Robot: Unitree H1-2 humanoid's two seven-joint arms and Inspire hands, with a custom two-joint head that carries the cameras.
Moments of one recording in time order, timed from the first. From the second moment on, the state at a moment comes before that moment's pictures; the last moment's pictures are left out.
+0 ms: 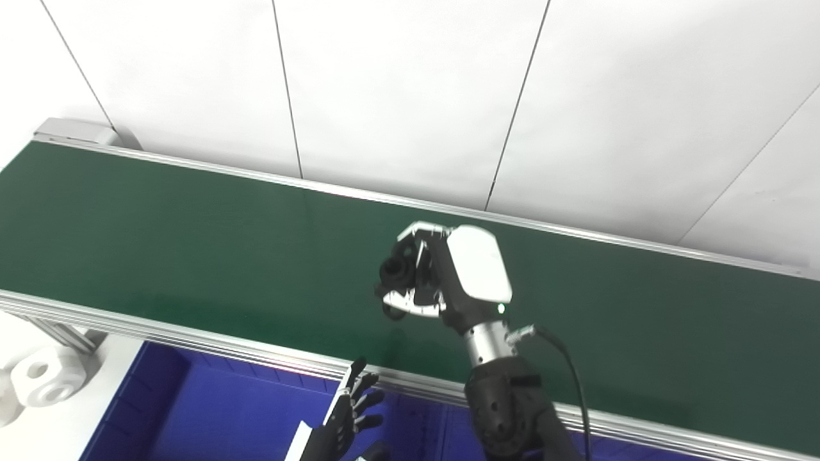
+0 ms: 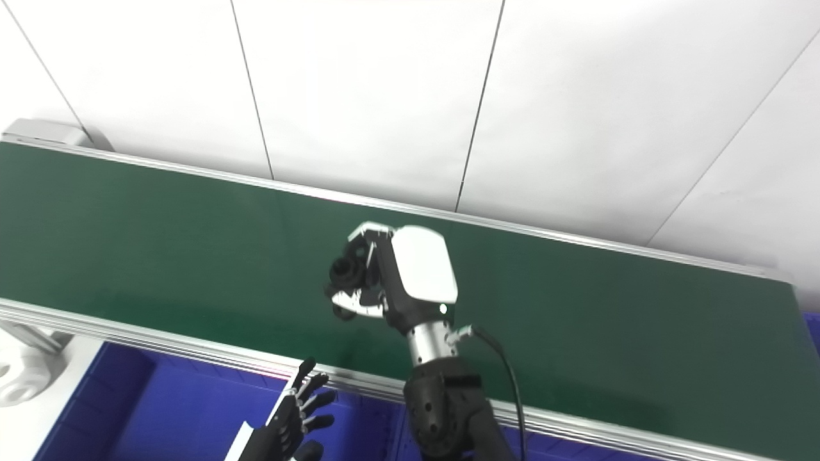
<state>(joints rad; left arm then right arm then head) 0.60 -0.03 -0.38 -0.31 0.18 -0.10 -0.02 -0.18 0.01 0.50 -0.20 -0.91 0.23 -0.05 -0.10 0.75</state>
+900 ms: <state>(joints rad) 0.46 0.15 -0.13 -0.46 -0.11 0.18 -0.13 0.27 -0.10 0.40 -0.80 -1.18 0.22 0.39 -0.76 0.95</state>
